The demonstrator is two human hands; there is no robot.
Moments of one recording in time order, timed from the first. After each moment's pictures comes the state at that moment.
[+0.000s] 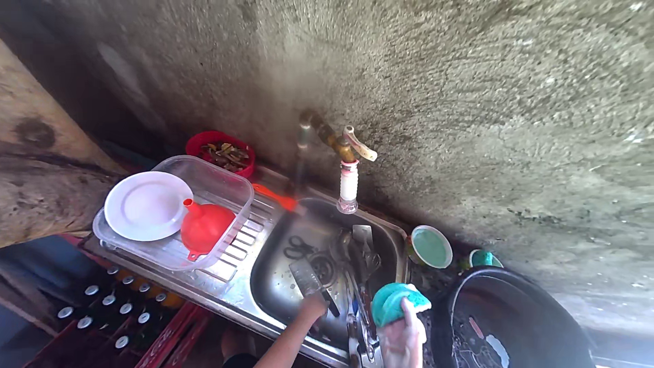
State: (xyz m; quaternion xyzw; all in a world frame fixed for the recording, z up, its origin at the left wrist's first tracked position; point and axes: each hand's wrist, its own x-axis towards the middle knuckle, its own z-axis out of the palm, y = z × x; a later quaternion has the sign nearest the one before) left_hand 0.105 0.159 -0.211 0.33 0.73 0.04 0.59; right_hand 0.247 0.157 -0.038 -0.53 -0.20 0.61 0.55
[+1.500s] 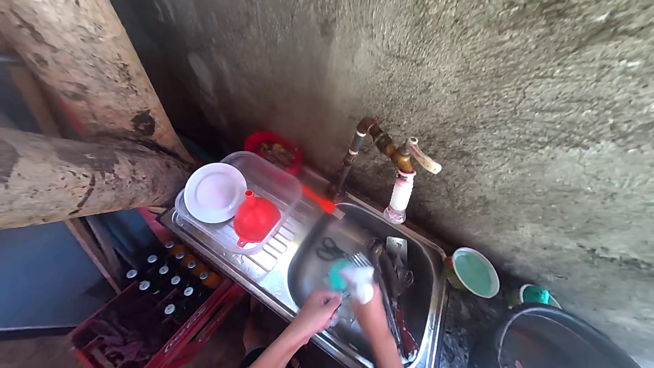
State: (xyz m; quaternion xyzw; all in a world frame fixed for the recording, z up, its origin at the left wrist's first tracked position) left_hand 0.047 0.074 -0.102 0.20 0.60 0.45 0.63; right_hand 0.170 0.163 -0.079 -0.43 -0.82 0.34 0.16
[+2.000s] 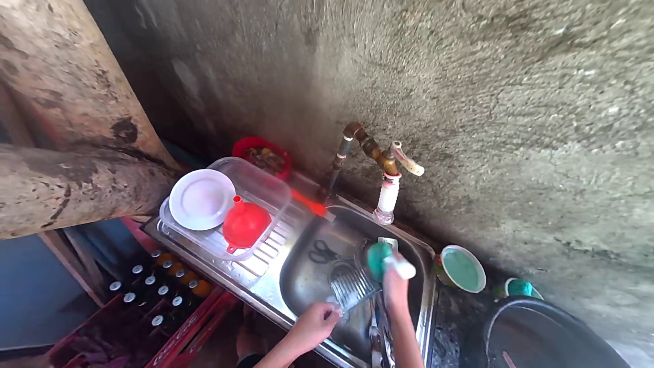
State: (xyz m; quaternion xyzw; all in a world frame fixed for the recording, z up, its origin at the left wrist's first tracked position) left_hand 0.055 0.074 -0.119 0.38 0.62 0.39 0.56; right_hand 0.179 0.231 -0.071 -0.52 -0.61 0.46 0.39
